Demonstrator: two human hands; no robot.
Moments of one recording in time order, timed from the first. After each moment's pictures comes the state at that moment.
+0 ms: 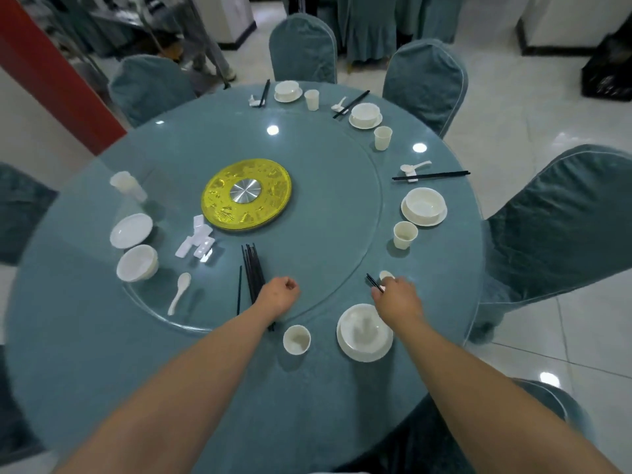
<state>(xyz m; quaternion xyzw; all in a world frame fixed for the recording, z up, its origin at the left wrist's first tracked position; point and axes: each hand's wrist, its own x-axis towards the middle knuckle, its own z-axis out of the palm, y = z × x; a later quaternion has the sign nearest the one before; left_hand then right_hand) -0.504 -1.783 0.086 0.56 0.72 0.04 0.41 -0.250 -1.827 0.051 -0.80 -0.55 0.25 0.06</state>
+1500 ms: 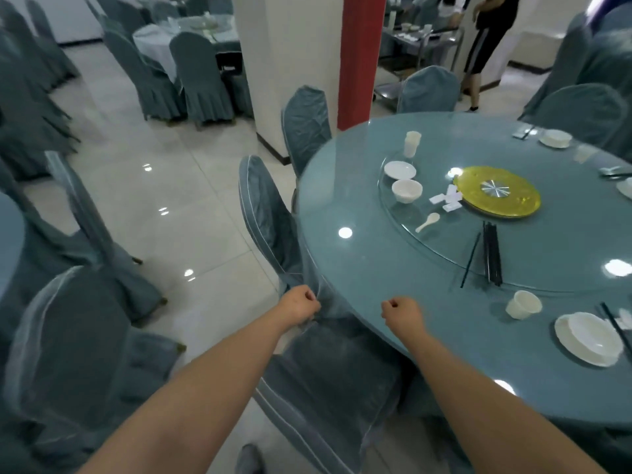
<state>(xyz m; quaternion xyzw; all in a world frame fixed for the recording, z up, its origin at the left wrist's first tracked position) -0.934 -2.282 0.129 0.34 0.82 0.26 0.39 -0.728 -2.170 0.104 -0.62 -0.67 0.40 0.08</state>
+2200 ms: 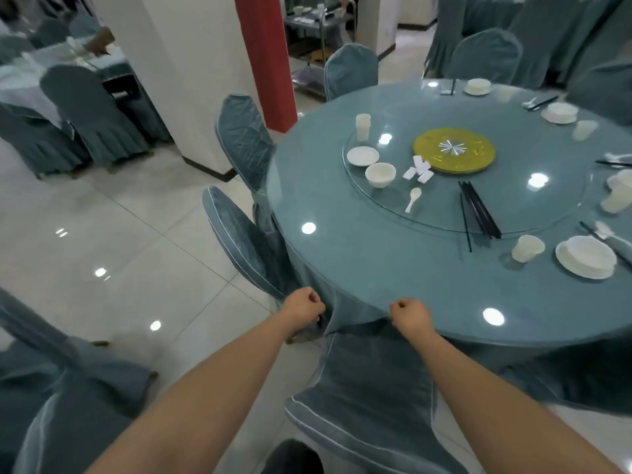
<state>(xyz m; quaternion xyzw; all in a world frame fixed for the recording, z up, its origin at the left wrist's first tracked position) -1.075 -2.232 0.126 0.46 0.76 0.16 0.42 -0.837 -2.198 0.089 -0.72 -0.55 0.40 0.14</state>
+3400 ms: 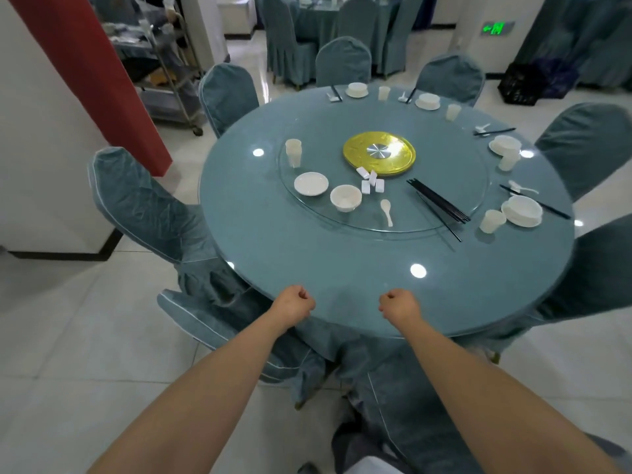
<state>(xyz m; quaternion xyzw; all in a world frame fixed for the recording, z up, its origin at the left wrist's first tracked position) -1.290 -1.969 0.117 0.61 0.59 0.08 0.52 -1.063 -2.058 0.107 -0.85 -0.31 0.34 0.25</state>
